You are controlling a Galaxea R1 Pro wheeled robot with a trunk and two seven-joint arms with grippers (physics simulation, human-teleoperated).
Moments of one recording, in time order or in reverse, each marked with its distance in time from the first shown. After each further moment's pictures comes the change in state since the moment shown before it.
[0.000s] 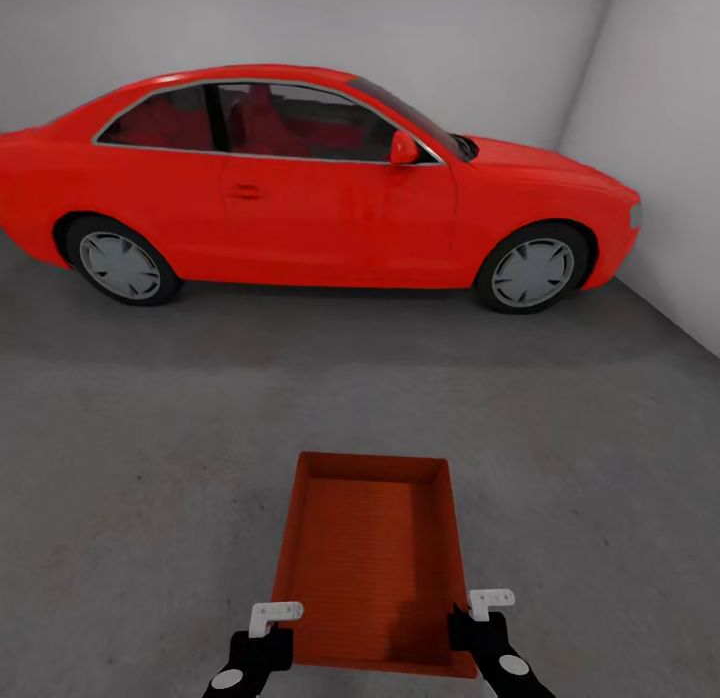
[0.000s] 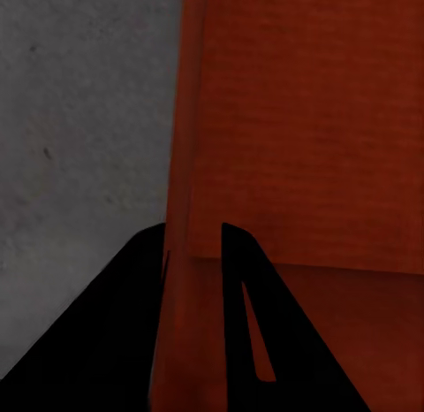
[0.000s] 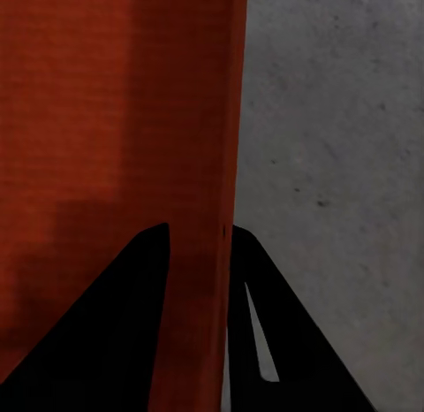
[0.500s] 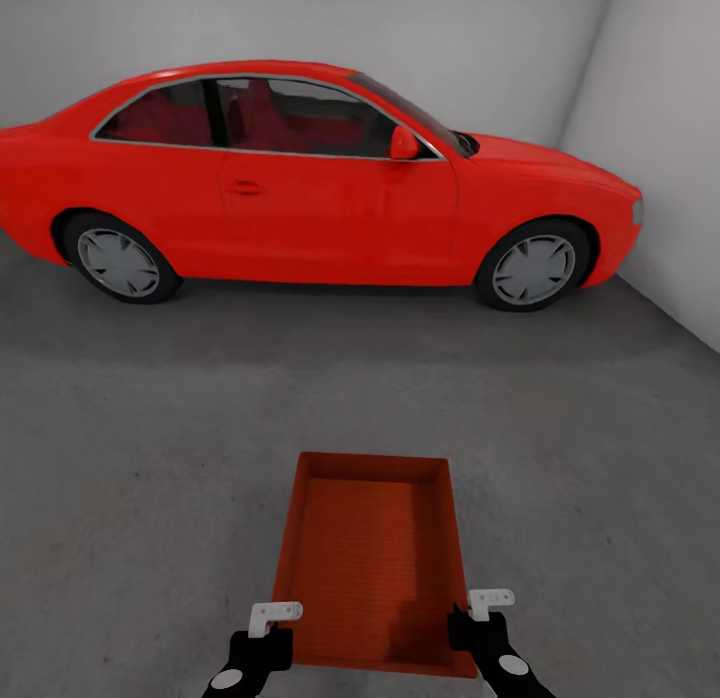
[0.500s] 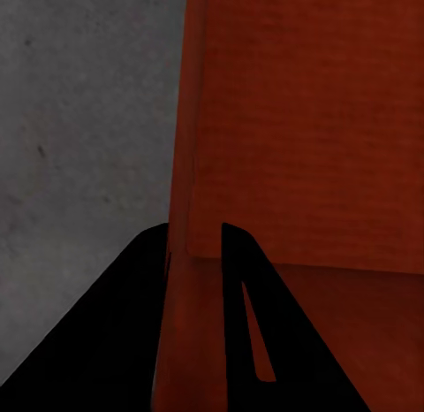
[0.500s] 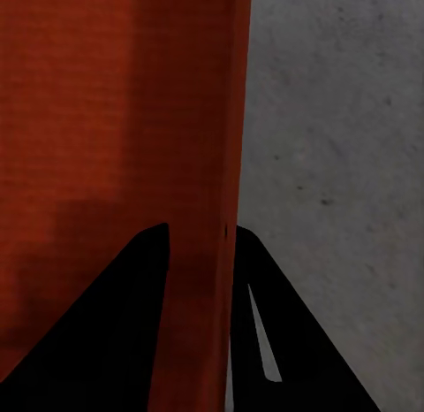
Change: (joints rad) left arm 0.000 0.001 -0.002 0.000 0.002 0.000 0.001; right arm 0.000 0.001 0.001 0.000 0.000 0.000 -0.002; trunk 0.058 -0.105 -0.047
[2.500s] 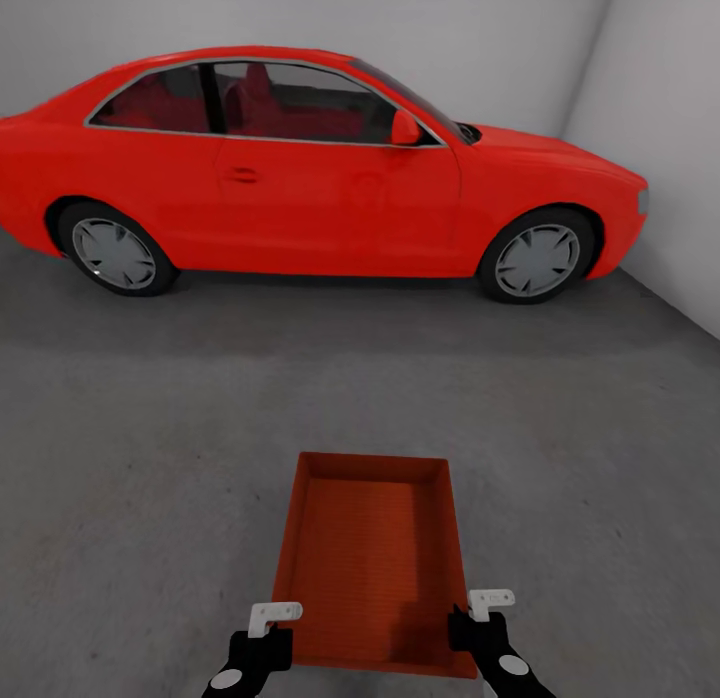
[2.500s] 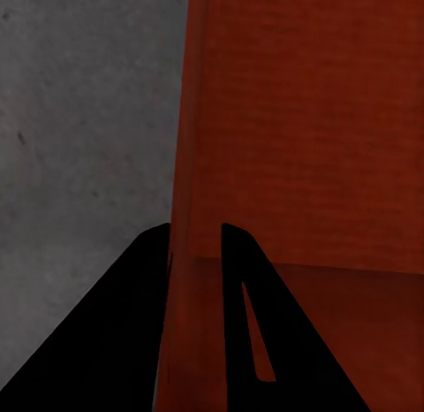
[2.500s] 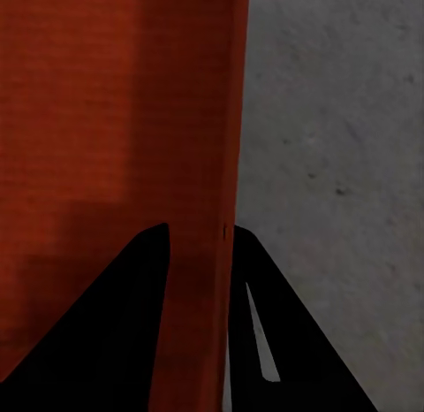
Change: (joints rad) left arm 0.000 0.001 0.001 0.000 0.000 0.002 -0.002; right arm 0.000 0.000 0.000 0.001 0.000 0.001 0.001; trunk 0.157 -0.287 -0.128
